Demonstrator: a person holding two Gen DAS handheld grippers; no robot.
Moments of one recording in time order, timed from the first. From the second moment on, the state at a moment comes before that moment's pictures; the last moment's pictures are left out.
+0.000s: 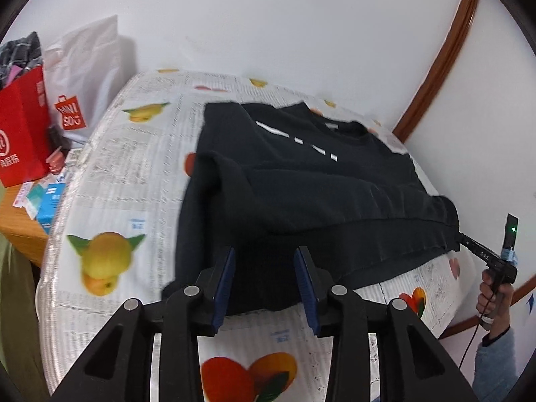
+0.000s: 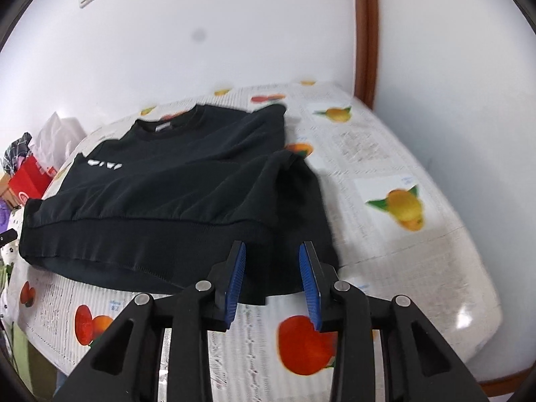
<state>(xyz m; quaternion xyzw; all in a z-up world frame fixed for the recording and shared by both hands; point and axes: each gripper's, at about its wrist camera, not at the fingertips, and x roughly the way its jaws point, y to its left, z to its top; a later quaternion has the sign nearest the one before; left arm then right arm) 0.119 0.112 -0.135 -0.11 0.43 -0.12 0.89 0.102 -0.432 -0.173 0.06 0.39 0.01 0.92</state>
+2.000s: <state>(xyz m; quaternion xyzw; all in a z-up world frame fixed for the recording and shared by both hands) 0.264 0.117 -0.113 -0.13 0.40 -0.14 0.90 0.268 -0.421 -0.132 0.12 0.36 0.02 0.92</state>
